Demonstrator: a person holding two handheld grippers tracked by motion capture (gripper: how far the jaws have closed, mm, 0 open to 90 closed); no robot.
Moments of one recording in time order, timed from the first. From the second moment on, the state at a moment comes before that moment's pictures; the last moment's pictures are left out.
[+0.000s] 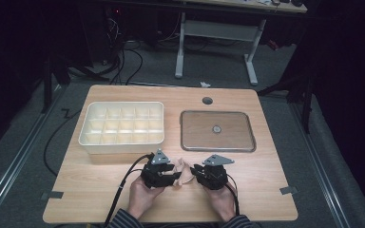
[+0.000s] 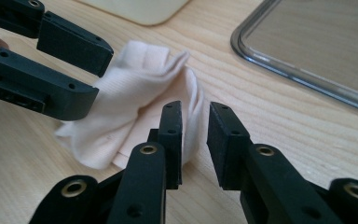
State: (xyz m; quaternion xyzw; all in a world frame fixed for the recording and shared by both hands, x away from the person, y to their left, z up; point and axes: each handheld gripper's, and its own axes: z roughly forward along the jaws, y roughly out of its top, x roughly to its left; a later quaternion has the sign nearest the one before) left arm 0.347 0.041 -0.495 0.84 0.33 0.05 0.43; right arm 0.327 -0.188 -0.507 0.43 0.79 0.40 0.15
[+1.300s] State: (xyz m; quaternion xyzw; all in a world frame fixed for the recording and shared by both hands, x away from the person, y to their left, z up) left arm 0.353 0.061 -0.522 0.80 0.44 0.05 0.41; right arm 0.332 -0.141 -0.506 0.37 0.84 0.36 0.15
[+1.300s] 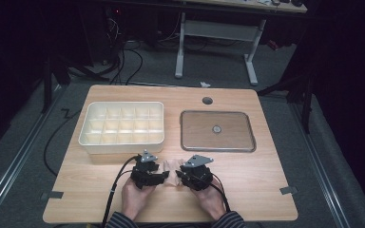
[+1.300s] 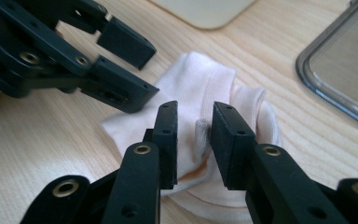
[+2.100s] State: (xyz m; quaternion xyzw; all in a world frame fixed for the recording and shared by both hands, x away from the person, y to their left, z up) left arm 0.349 0.051 -0.523 0.84 0.40 0.09 0.36; right arm 0.327 -0.166 -0.503 0.40 0.81 0.38 0.18
